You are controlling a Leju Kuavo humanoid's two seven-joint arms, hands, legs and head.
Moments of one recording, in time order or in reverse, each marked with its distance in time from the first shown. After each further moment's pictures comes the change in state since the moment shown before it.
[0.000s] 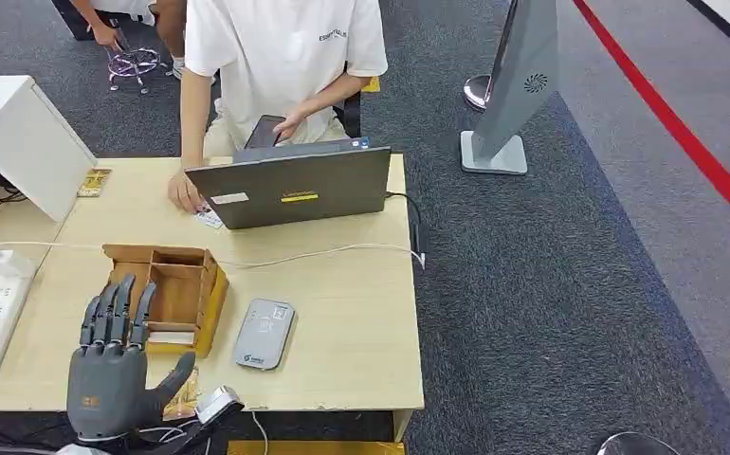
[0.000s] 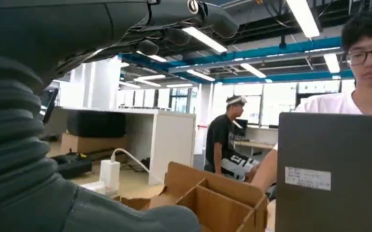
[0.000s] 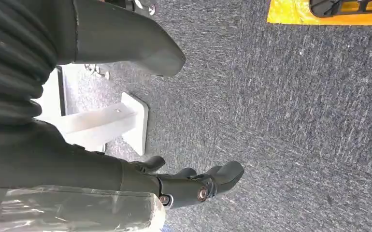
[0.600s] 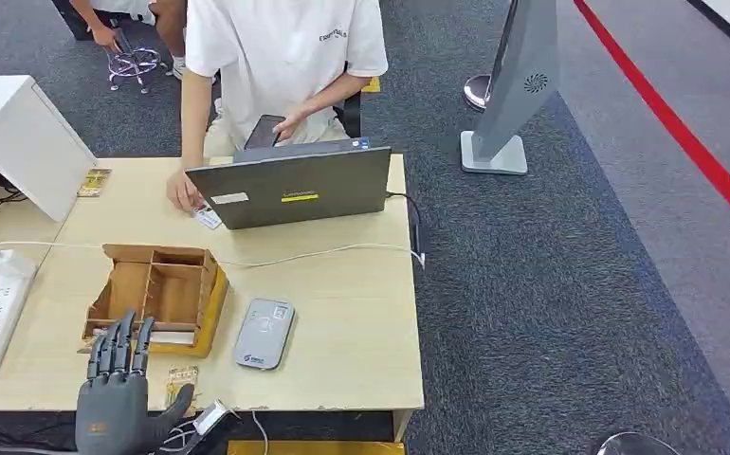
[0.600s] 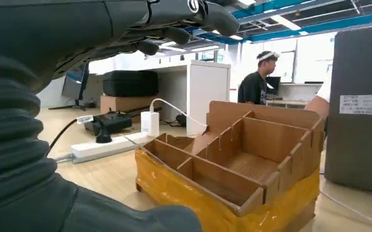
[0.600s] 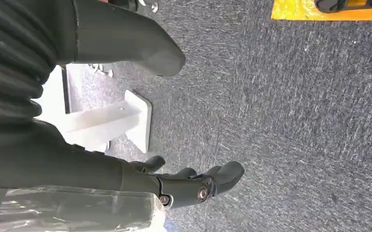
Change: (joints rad) left arm 0.060 -0.014 0.027 0.141 0.059 0.062 0.059; right arm -0.001 0.000 -0.002 0.000 0.024 -0.003 0.019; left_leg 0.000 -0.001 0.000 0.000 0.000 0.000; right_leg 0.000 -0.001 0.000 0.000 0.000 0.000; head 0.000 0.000
